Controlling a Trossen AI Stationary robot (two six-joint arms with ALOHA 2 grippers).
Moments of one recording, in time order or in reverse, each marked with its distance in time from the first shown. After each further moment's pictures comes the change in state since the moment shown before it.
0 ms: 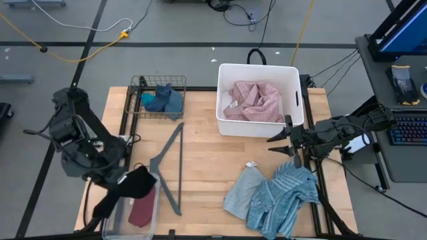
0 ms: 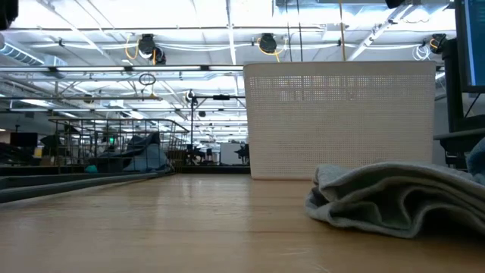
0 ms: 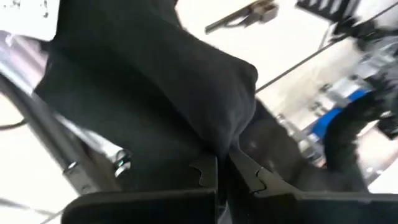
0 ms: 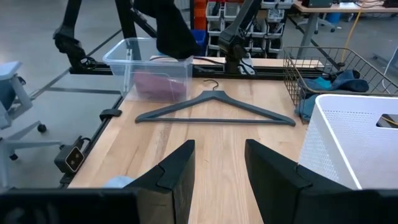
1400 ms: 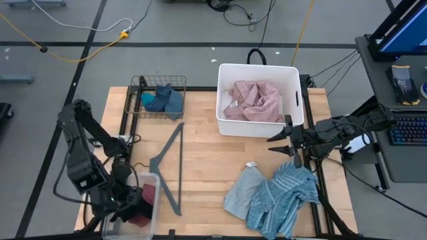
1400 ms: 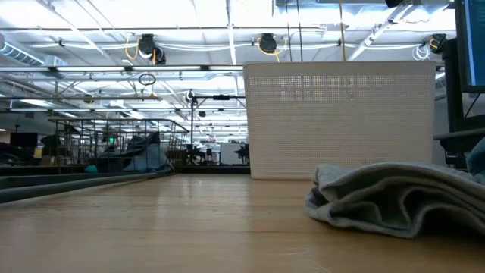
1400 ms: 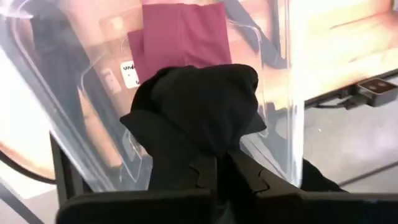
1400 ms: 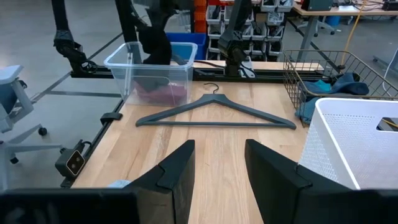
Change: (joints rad) left arm -0.055 0.334 0.000 -0.179 -0.047 -0.109; right arm 0.000 0.000 0.000 0.015 0.000 0.000
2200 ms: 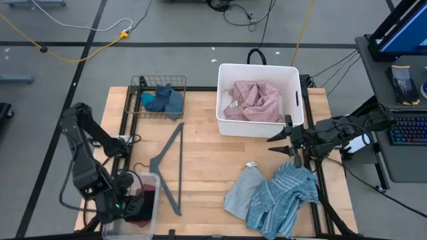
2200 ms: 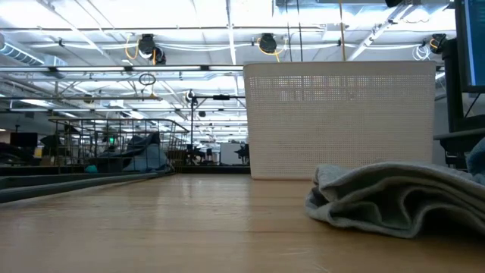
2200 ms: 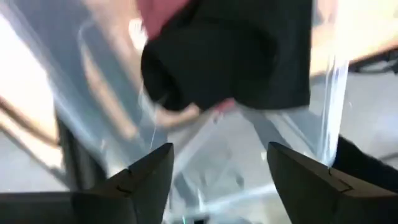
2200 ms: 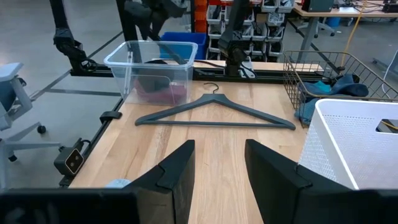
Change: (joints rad) left arm 0.008 0.058 -0.001 0.047 0.154 0.044; right arm 0.000 0.000 0.000 -0.001 -0.001 -0.011
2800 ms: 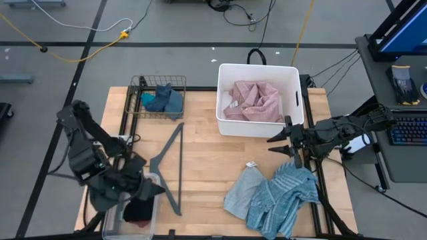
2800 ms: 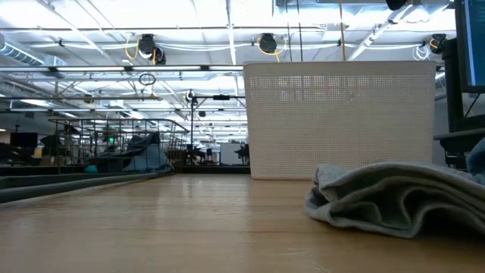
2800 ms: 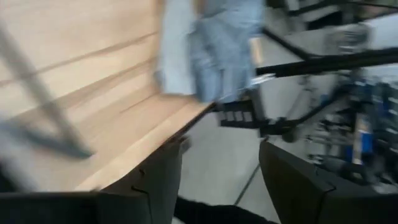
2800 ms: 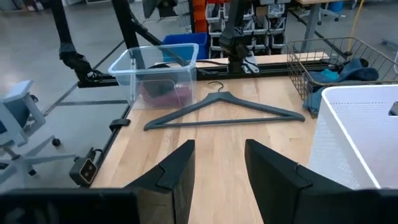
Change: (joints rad) left arm 0.124 -0.047 0.134 0.295 -0.707 0.410; right arm 0.000 0.000 0.000 0.000 -0.011 0.101
